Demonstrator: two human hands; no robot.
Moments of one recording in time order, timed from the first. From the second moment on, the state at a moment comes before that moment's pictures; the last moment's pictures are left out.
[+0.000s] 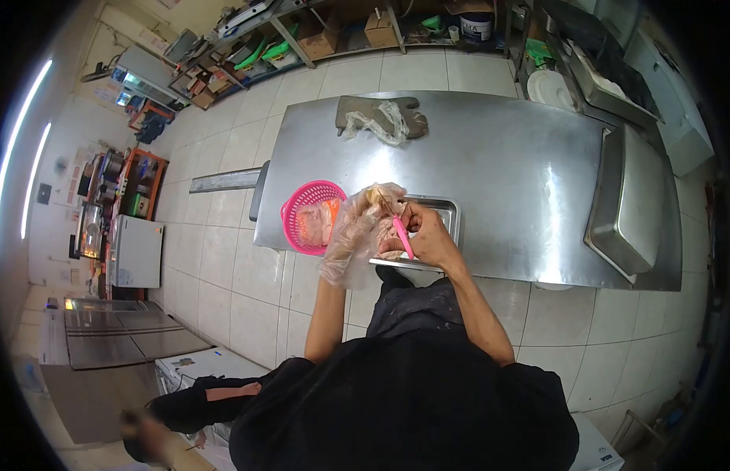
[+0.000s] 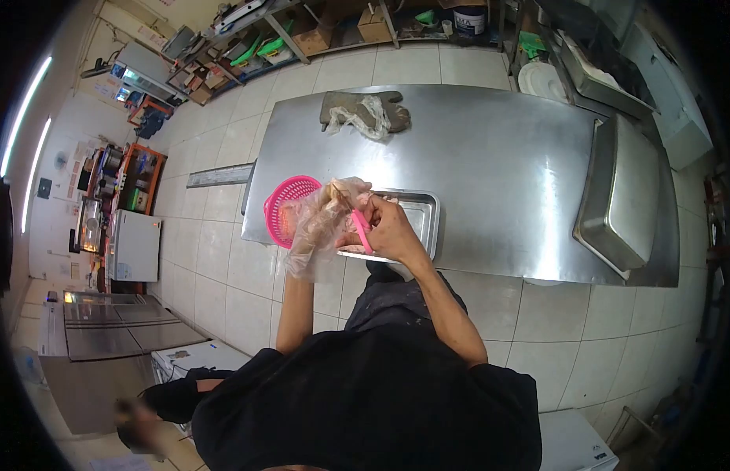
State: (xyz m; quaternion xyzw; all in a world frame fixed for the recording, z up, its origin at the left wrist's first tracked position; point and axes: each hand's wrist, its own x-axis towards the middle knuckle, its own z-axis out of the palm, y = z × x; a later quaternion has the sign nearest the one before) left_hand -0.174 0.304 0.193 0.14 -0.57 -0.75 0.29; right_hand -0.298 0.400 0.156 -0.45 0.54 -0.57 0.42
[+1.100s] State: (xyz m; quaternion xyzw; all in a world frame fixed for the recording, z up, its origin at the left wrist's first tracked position) left_hand -0.121 0.277 0.141 0.19 -0.94 0.08 0.26; right_hand -0.251 0.381 0.125 -0.32 0.29 -0.69 0.58
